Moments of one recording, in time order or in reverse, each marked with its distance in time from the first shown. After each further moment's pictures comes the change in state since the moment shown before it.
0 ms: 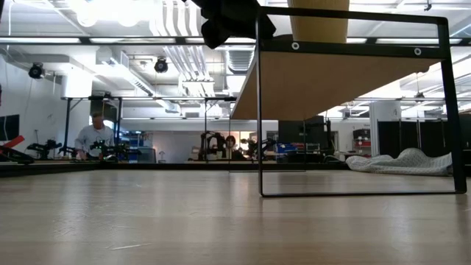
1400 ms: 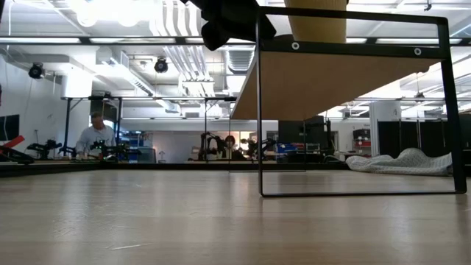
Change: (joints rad) left arm 0.000 0.007 -0.001 0.001 -0.001 -0.008; right arm -0.001 0.000 0.000 -0.011 0.000 0.000
